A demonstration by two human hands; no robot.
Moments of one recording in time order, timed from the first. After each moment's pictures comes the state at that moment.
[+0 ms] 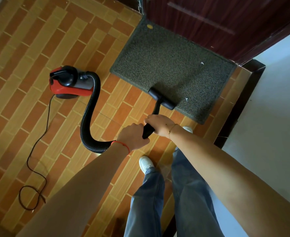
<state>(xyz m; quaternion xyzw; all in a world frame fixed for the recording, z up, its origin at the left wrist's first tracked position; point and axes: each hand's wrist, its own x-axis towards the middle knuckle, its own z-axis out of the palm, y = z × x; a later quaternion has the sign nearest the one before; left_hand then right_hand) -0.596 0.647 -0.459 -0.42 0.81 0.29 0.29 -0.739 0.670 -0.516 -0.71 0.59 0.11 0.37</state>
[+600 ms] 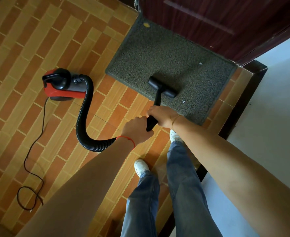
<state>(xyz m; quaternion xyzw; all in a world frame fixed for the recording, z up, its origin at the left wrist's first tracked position) -0.677 0.622 -0.473 -0.45 0.80 0.29 0.26 -0.822 0.632 -0.527 -0.73 0.57 0.10 0.36</state>
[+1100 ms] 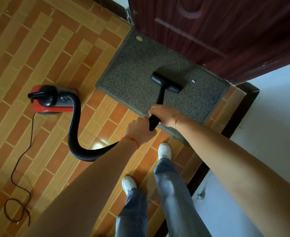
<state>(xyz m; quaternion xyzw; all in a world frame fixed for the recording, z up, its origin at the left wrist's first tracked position) -0.818 0.540 -0.483 -0.50 0.77 0.33 0.22 -0.963 0.540 -0.528 -0.74 0.56 0.11 0.35</state>
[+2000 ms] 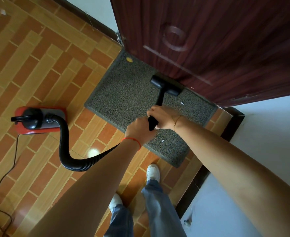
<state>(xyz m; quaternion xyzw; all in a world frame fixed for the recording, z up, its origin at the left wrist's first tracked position) -0.936 0.441 -0.489 -0.53 0.75 0.36 0.19 -1.073 0.440 -0.521 -0.73 0.57 0.12 0.35</state>
